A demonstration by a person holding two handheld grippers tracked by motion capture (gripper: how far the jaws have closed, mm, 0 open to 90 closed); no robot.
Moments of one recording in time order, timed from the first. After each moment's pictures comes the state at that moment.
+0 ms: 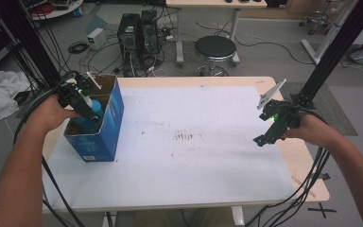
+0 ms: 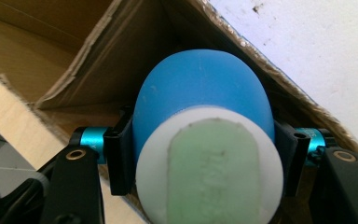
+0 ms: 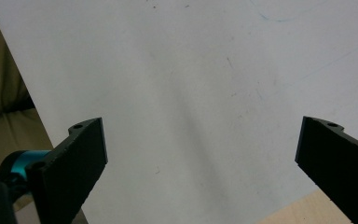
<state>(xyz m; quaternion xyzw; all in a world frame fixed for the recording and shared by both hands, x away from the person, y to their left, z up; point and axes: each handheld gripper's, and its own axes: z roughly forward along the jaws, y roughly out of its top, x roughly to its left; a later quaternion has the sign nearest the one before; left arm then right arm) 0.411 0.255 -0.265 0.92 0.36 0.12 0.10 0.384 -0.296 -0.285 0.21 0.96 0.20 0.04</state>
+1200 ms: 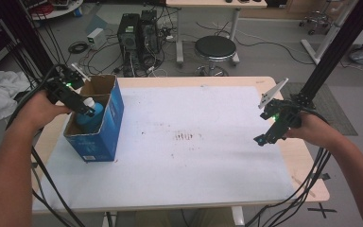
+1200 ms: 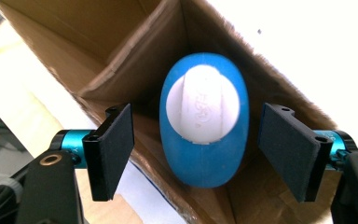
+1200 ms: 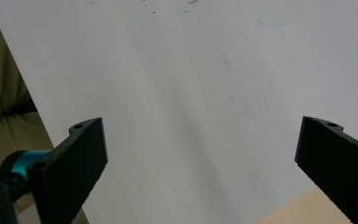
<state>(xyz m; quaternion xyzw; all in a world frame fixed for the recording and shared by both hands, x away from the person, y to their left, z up) 0.400 0.274 -0.233 0.90 0.38 0.14 0.16 0.379 -0.296 -0.279 0.21 0.95 0.21 0.05</state>
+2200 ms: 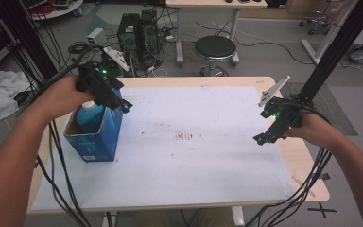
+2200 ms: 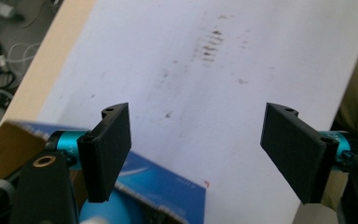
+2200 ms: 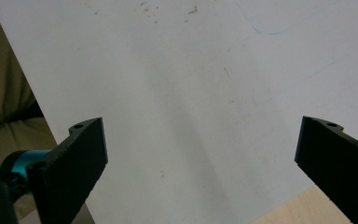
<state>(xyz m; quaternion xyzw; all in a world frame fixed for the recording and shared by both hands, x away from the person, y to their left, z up) 0.372 0.158 -0.171 0.95 0.20 0.11 0.22 0.373 -0.291 -0.268 0.22 0.95 0.21 0.06</state>
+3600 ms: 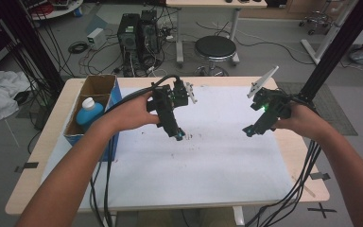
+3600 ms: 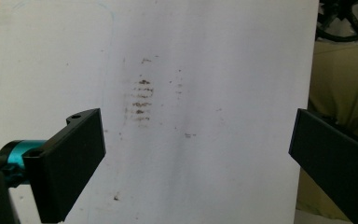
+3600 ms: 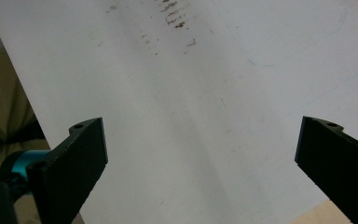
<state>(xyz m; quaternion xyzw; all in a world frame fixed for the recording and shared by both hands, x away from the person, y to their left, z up) 0.369 0.026 -0.226 0.98 0.07 0.06 0.19 0.385 -0.262 -0.252 0.21 0.95 0.22 0.07</state>
